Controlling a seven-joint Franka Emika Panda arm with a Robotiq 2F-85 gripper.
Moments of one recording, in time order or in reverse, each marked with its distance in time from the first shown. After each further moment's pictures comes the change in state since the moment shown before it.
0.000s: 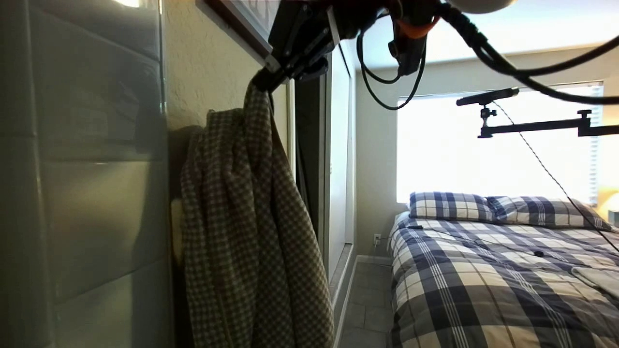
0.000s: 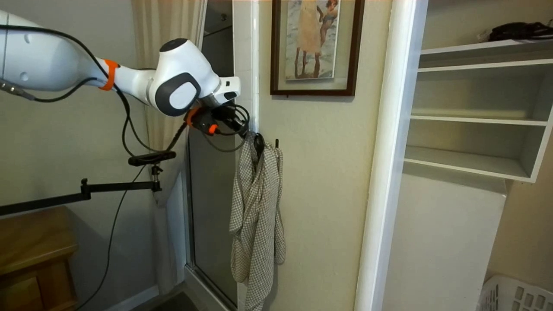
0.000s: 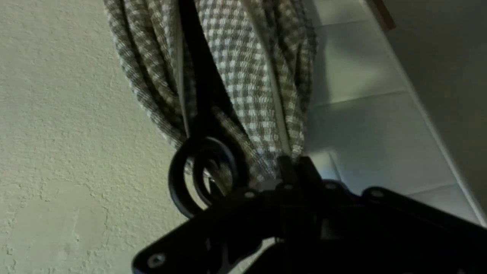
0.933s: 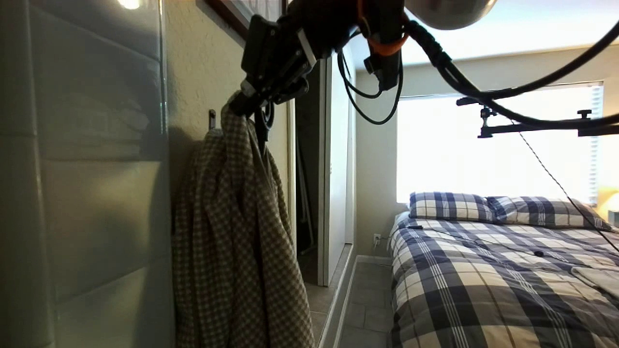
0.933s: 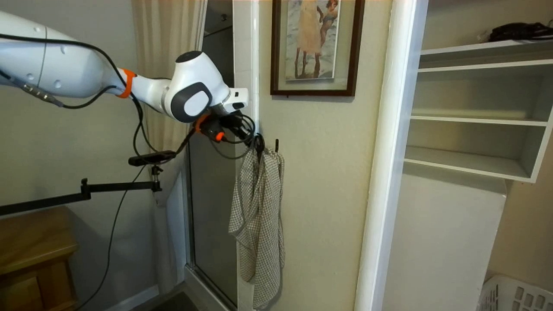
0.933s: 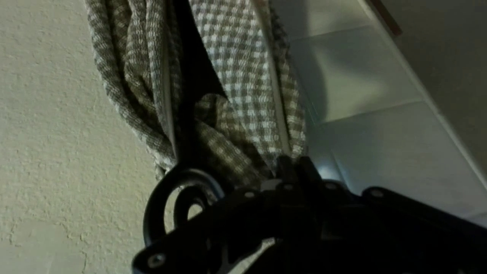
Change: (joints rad) arm -0.009 0.108 0.022 0.068 -0.037 -0.013 0.069
